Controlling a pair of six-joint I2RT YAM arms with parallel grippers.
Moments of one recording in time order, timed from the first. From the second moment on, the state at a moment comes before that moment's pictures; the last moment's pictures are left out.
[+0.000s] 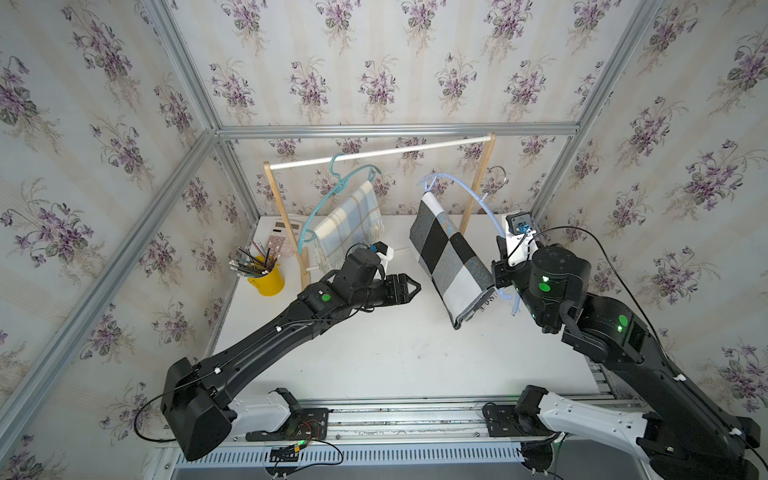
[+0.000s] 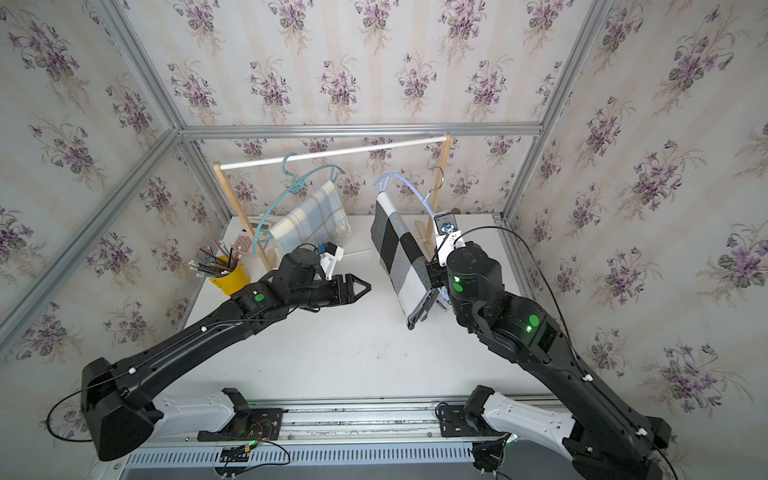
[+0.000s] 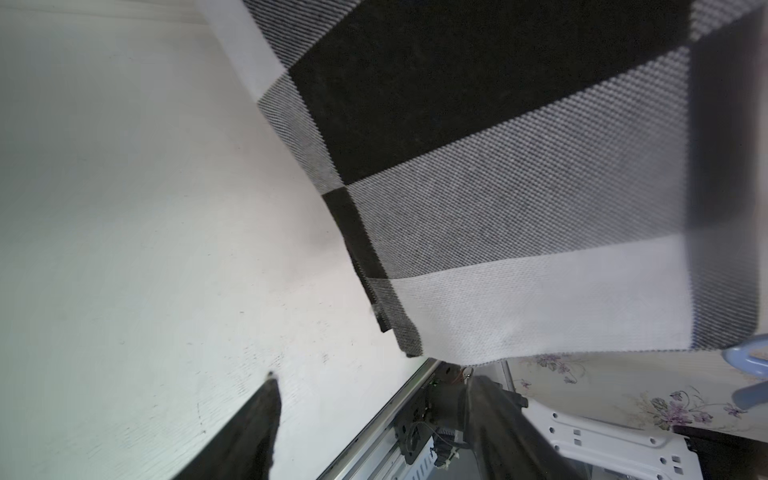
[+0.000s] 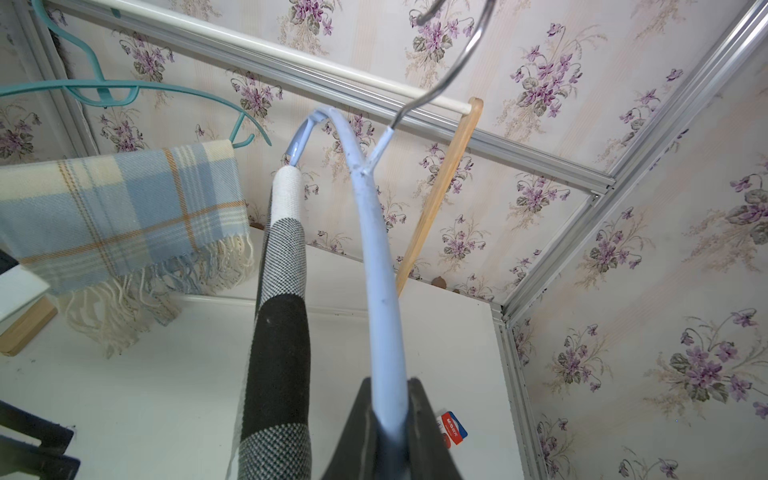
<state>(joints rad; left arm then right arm) -0.81 1.27 1.11 -0.39 0.27 -0.84 0.87 0.98 1.39 -0.71 0.74 -0.06</state>
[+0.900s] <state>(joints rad) -1.02 1.64 1.28 -0.17 0.09 -0.92 0.87 1.07 1.50 -0.75 0.69 0.00</state>
